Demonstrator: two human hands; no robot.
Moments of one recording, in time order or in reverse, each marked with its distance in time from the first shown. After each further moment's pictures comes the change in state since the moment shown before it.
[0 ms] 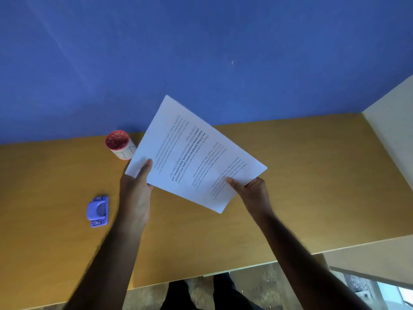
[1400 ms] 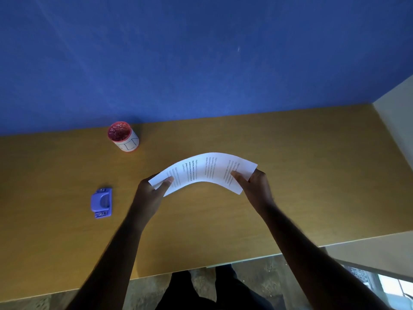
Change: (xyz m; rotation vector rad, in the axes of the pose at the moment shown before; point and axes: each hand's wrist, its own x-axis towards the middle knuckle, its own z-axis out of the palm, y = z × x) left_hand 0.011 -0.054 -0.046 0.701 -0.232 0.012; right_hand 0.020 0.031 -0.006 -0.377 0.034 -0.002
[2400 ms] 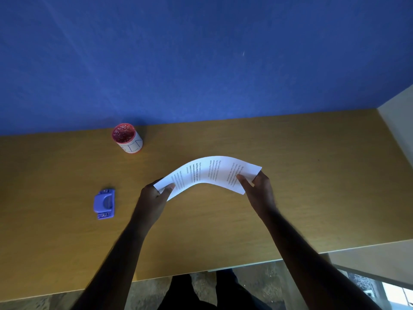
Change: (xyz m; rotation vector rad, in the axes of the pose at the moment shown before) left_hand -0.006 0.000 -0.002 0.185 0.016 -0.022; right_hand 0.001 0.002 0.003 -0.038 0.047 -0.045
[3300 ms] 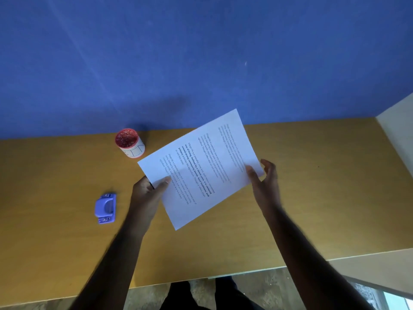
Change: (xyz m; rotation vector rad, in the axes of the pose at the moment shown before) left_hand 0.001 0.024 -0.009 -0.586 0.076 0.045; right_hand 0.017 -0.020 -0.008 0.035 0.177 0.053
